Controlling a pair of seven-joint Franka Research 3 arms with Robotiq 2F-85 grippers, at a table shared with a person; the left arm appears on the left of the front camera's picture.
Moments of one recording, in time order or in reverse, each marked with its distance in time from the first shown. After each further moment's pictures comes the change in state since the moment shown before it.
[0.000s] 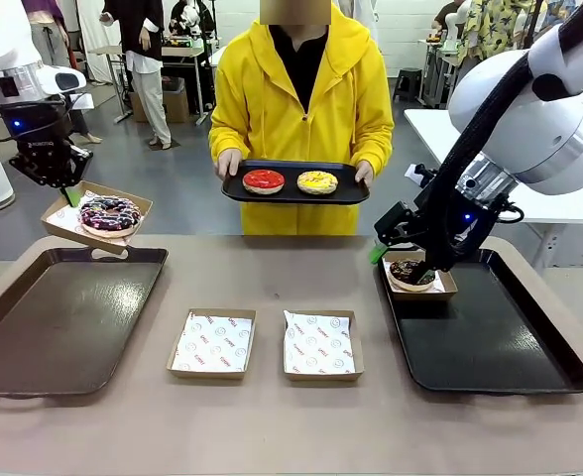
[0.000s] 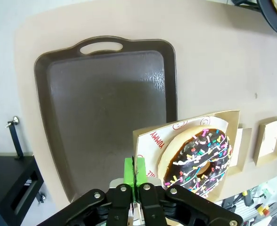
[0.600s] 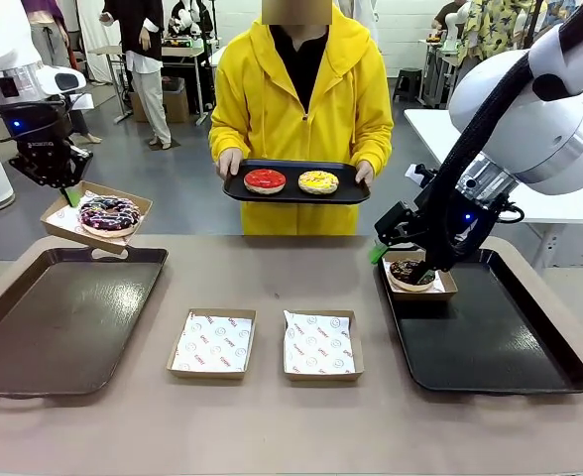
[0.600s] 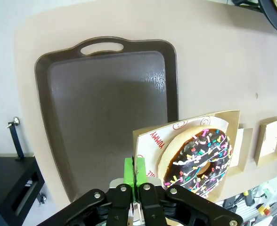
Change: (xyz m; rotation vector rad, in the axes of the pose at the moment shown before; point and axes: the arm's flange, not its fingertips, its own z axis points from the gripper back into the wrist) left arm 0.000 0.005 -0.002 0.000 -0.002 -0.005; right arm 0.000 0.001 -0.001 -0.007 -0.002 -0.005
